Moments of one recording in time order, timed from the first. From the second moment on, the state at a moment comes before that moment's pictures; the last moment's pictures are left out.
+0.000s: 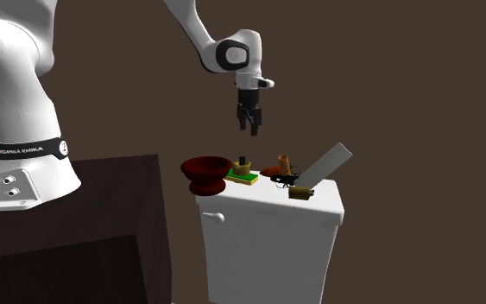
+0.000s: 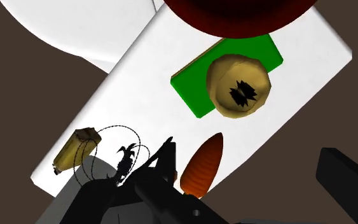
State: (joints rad) arm 0.09 0.42 0.15 -2.02 -0.03 2.47 0.08
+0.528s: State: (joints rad) arm 0.12 0.60 0.14 -1.89 -0.05 2.53 0.11
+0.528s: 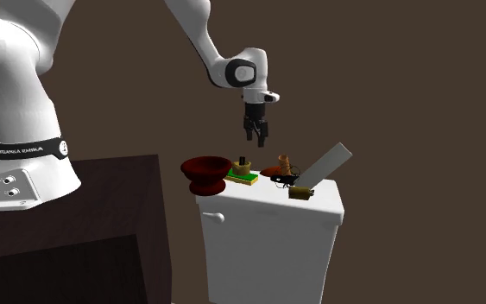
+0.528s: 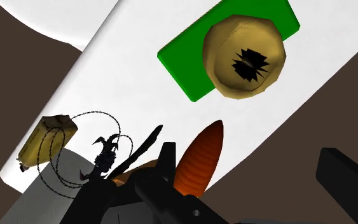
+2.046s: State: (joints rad) arm 0.14 0.69 0.11 -1.81 -0.06 2.55 0.16
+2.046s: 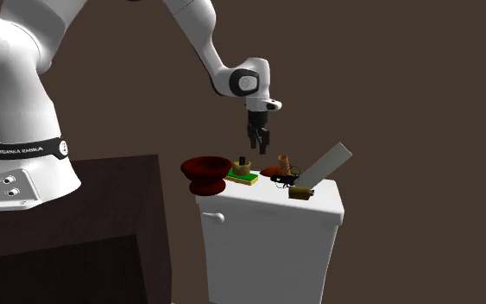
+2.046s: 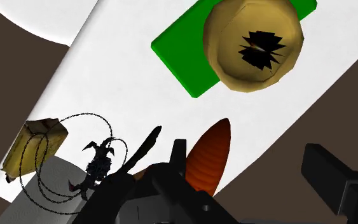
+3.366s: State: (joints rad) arm 0.18 1.15 0.05 -1.25 -0.14 2.41 0.48
